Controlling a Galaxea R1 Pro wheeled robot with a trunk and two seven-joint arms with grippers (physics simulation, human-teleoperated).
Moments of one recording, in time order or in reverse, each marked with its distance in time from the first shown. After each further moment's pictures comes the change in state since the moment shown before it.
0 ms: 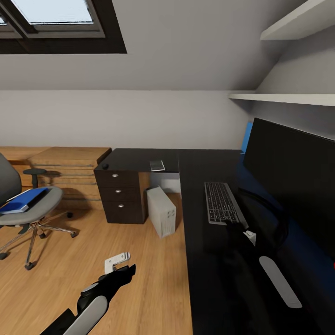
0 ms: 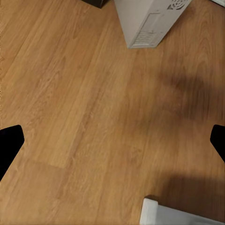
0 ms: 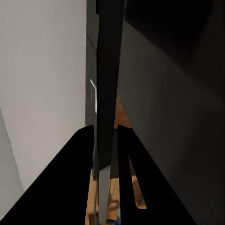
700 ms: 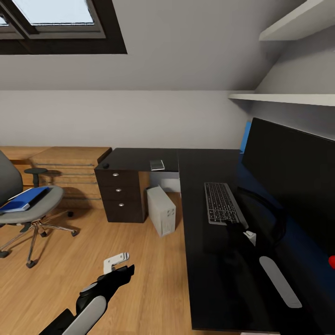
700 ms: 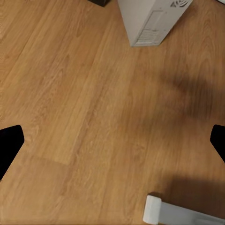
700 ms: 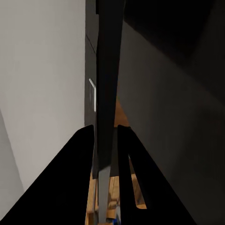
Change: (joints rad) left arm 0.000 0.008 0.001 0.003 0.000 -0.001 0.000; right arm 0.000 0.000 -0.001 0.001 0.000 0.000 -0.003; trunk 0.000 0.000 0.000
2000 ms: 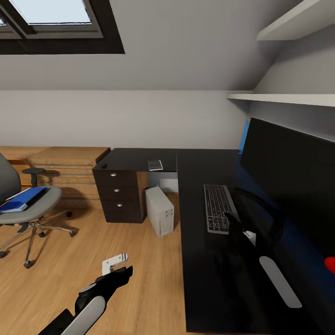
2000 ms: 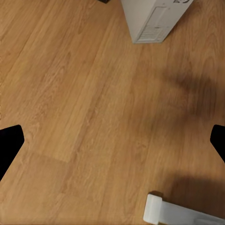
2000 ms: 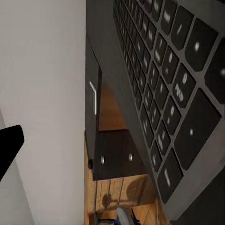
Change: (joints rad) left arm 0.000 0.006 0.002 0.018 0.005 0.000 0.000; right arm 0.000 0.000 0.000 0.000 -0.003 0.001 0.001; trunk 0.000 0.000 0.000
